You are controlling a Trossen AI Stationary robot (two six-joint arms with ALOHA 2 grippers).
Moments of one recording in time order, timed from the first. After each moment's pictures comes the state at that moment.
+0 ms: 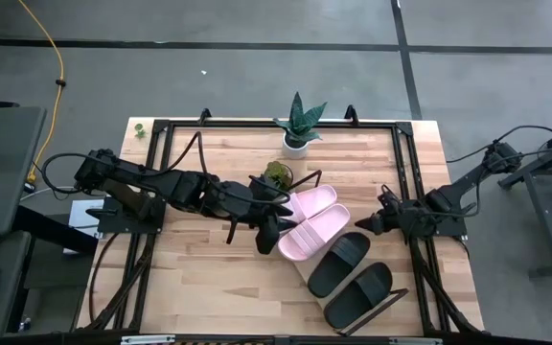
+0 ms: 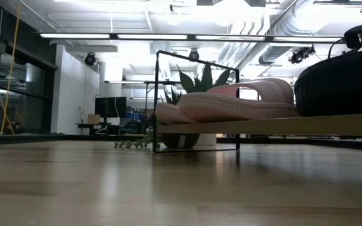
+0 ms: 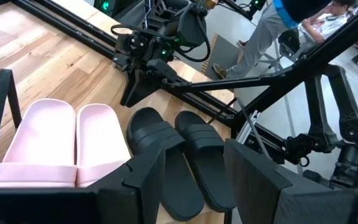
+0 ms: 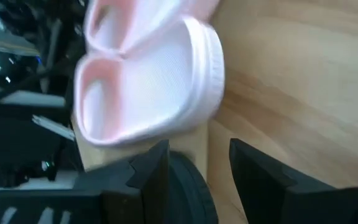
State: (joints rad) left arm -0.18 1.58 1.61 -0.49 -0.25 -0.66; right arm 0.58 0.42 0.13 -0.35 0.50 1.51
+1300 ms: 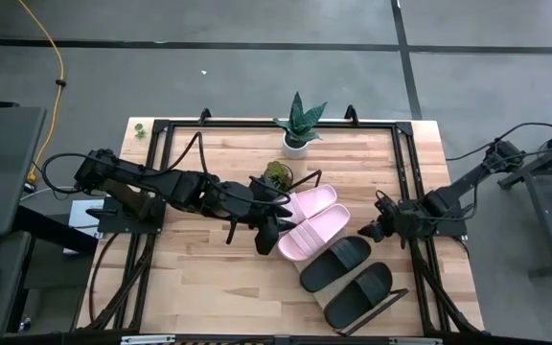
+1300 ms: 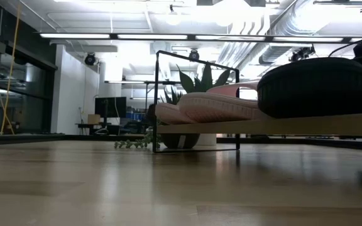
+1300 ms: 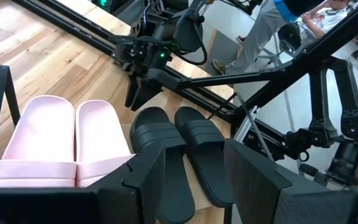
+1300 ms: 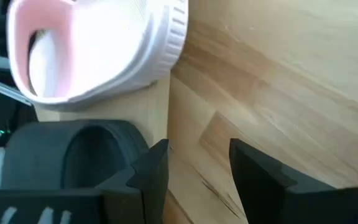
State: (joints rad) left arm -0.18 1.58 1.61 -0.50 -0.24 -0.66; right arm 0.57 0.51 0.13 -0.40 0.37 1.50
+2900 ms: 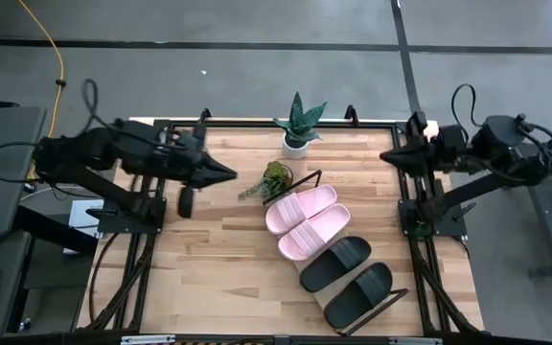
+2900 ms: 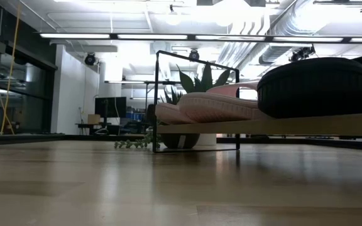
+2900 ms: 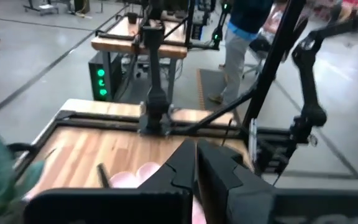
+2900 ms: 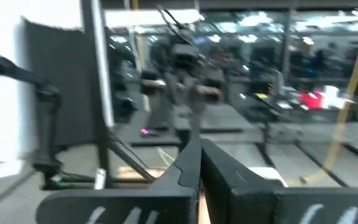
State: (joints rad) left arm -0.08 1.18 1.61 -0.67 -0.15 -0.15; right arm 0.25 0.80 1.32 -0.40 0.19 -0.03
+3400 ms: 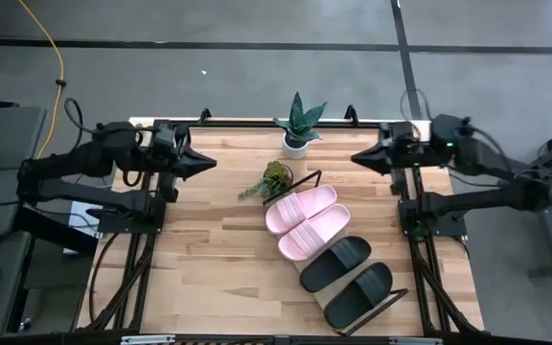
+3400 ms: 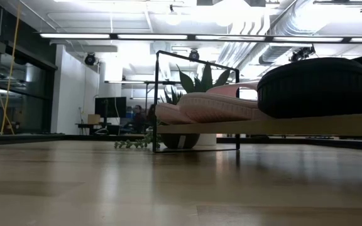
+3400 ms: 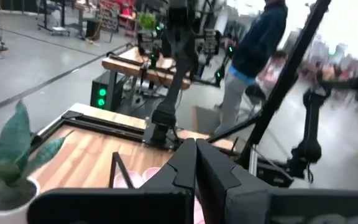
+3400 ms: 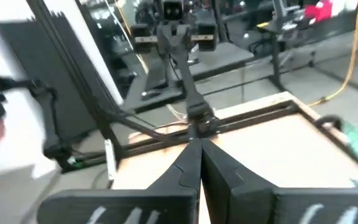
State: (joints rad) left arm 0.18 0.77 1.03 -0.33 0.08 -0.25; right arm -0.17 0.79 1.08 -0.38 -0.20 0.25
